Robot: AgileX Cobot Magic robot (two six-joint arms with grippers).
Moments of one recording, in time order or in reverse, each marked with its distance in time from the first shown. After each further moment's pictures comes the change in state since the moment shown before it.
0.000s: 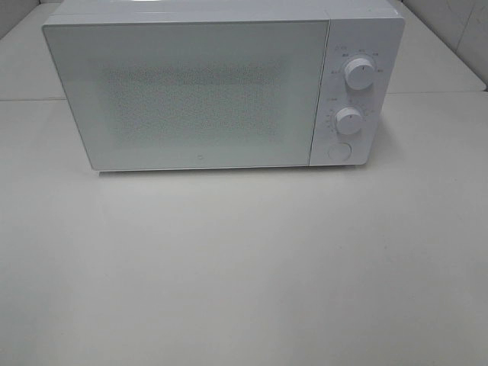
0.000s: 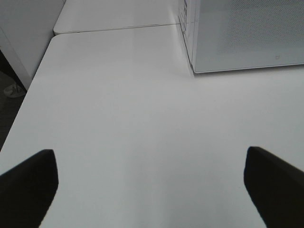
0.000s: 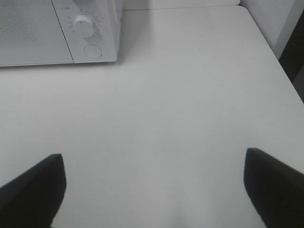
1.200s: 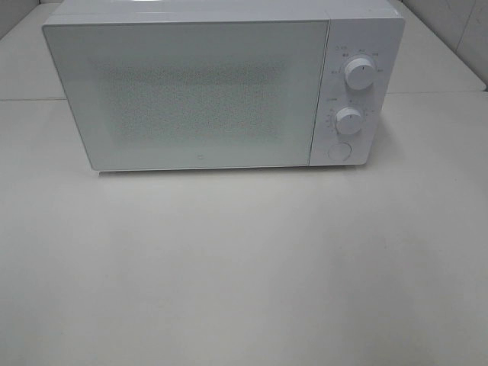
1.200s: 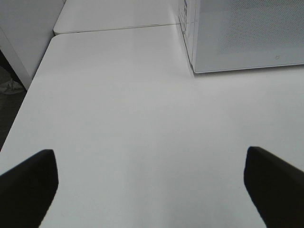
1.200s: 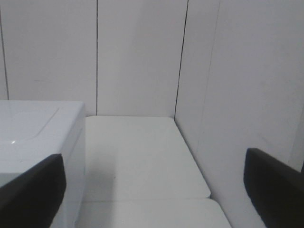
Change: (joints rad) left arm 0.000 0.000 0.000 0.000 0.000 -0.001; right arm 0.000 0.752 0.014 0.069 -1.325 -0.174
